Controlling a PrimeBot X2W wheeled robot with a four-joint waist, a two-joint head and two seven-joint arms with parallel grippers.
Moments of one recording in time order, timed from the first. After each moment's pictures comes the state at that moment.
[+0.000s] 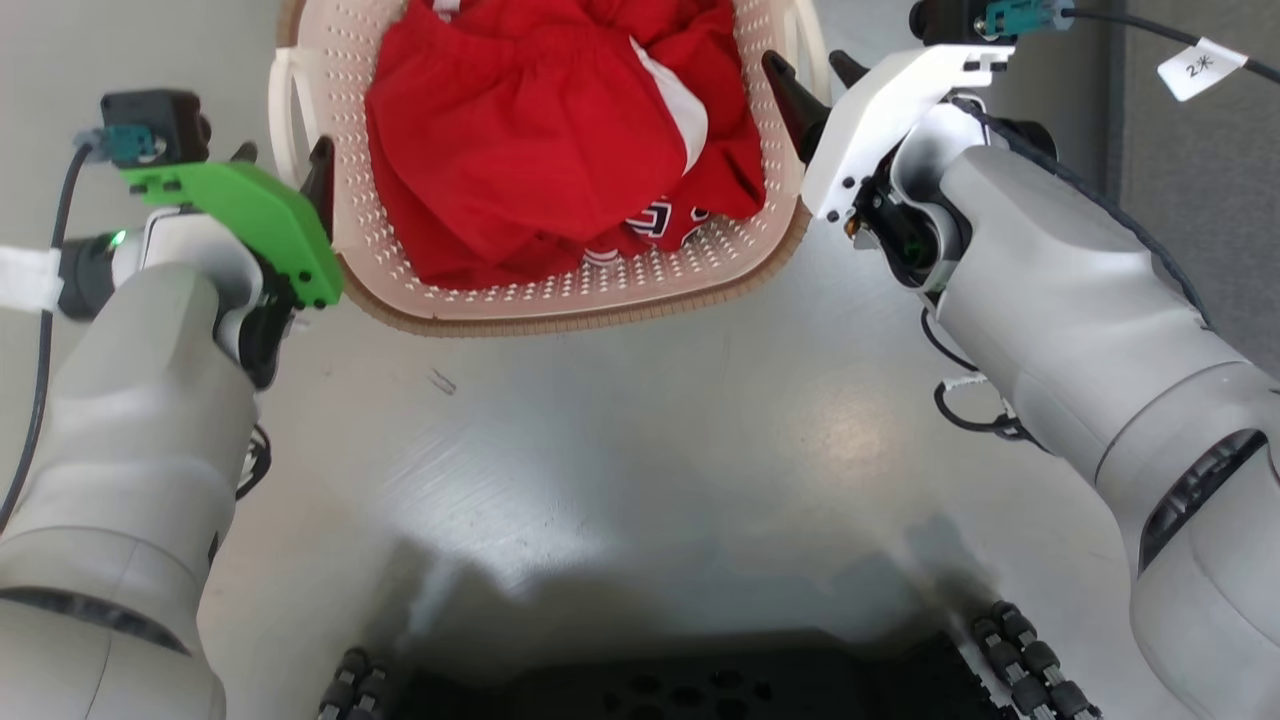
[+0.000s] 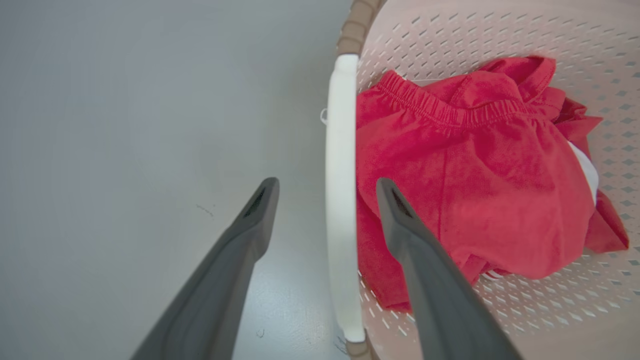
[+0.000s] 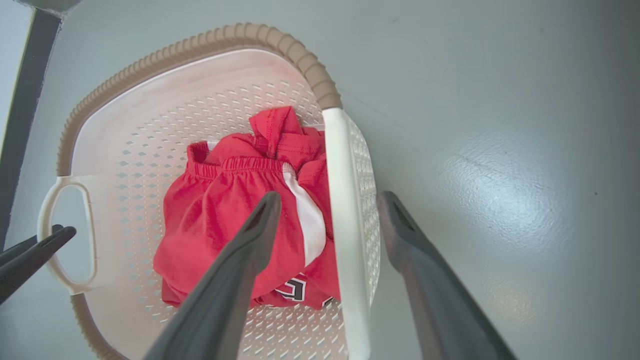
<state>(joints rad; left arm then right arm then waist) -1.08 0.11 -0.68 1.23 -0.85 -0.13 -0.11 -1.17 -0.06 1.19 1.11 1.34 0.00 -0.11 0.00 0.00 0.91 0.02</state>
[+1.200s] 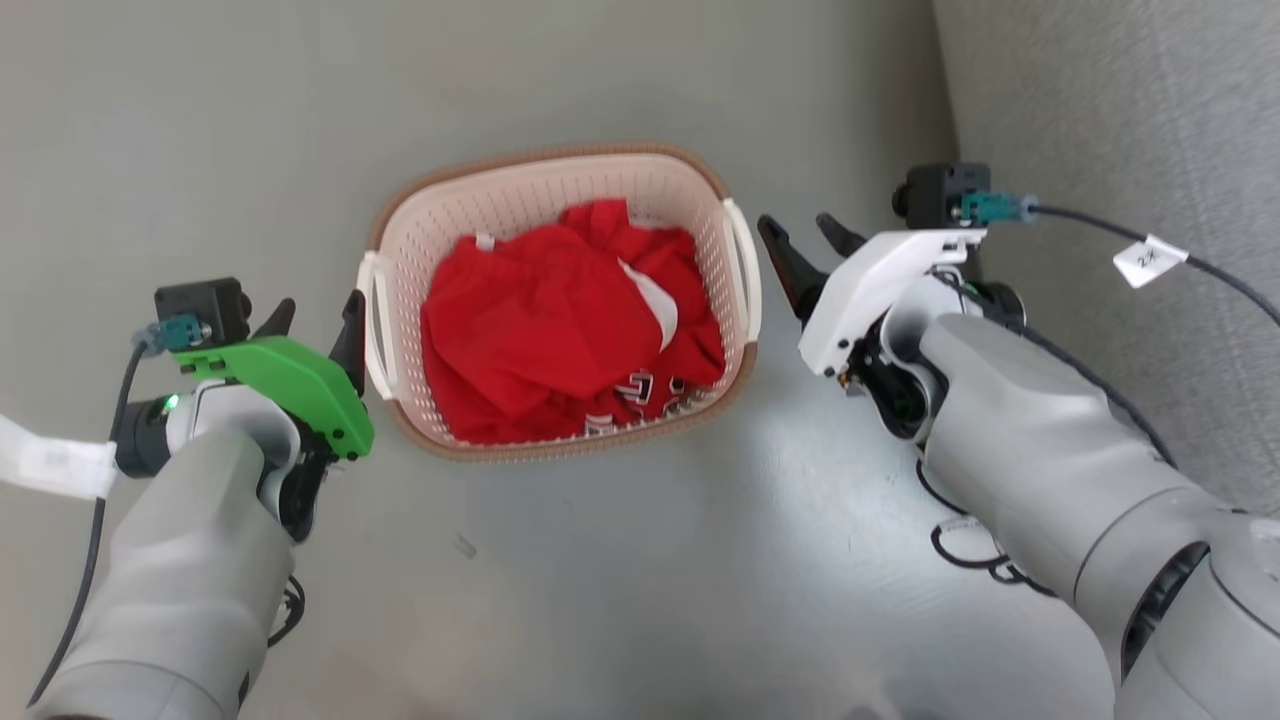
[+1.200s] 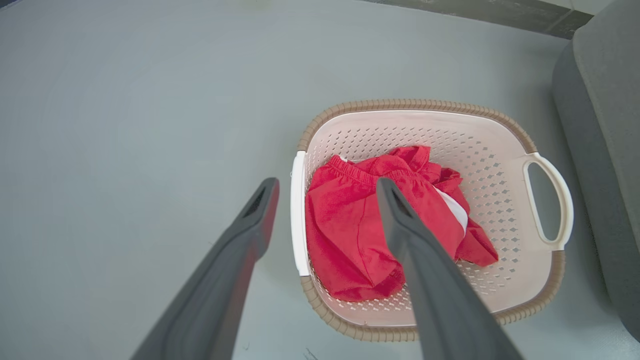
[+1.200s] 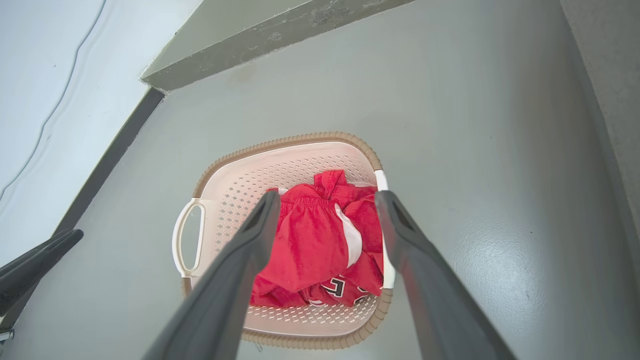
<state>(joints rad) -0.82 0.13 -0.69 1.14 -0.90 -0.13 -0.24 -0.95 -0.06 1.22 1.11 1.35 0.07 -0.23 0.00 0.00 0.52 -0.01</state>
